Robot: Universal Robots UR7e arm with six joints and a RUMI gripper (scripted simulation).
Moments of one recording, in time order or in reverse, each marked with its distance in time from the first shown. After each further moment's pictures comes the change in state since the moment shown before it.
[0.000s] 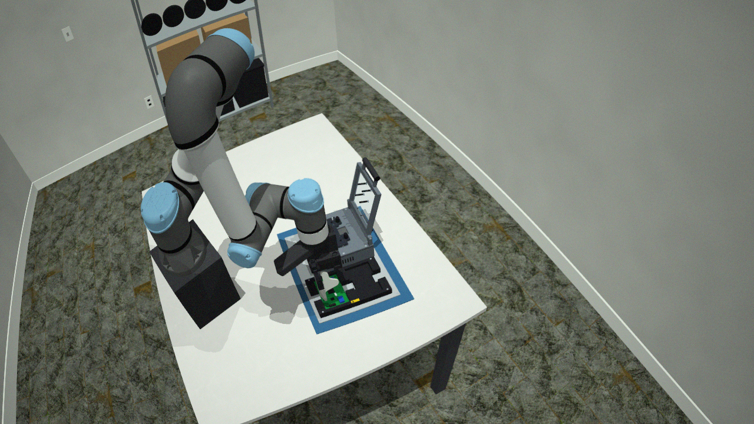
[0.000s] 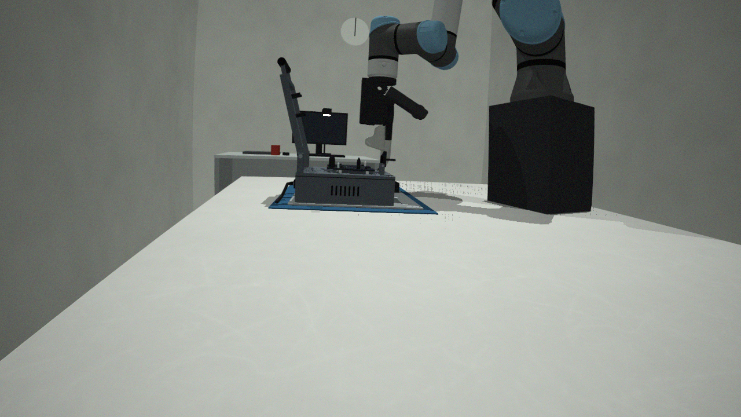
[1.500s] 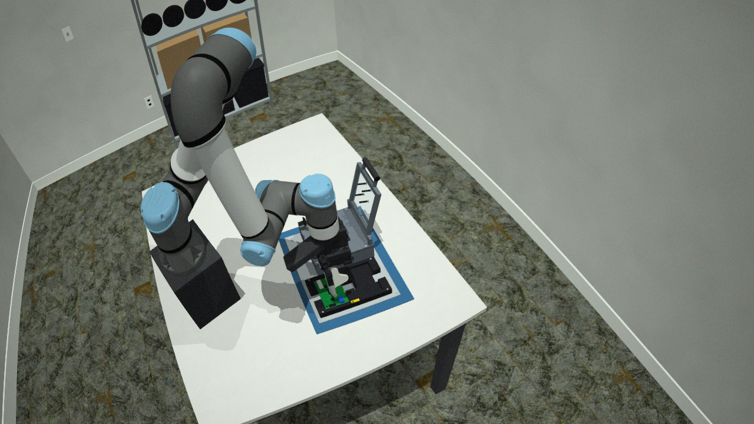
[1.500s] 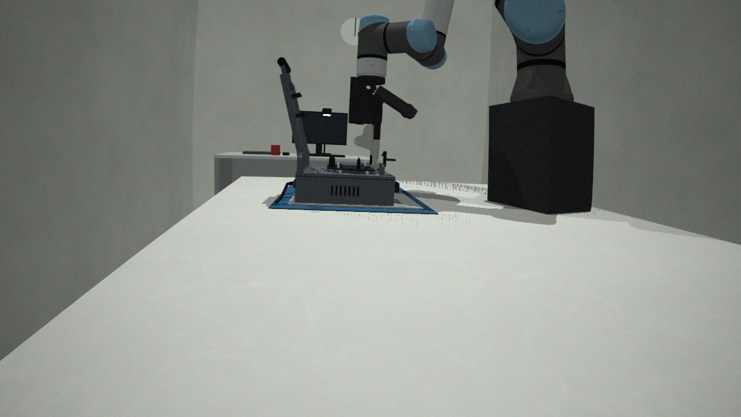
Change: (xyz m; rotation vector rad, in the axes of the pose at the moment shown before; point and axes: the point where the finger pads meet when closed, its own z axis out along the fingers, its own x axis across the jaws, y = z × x) arm 0.004 0.028 0.000 0.000 0.000 0.000
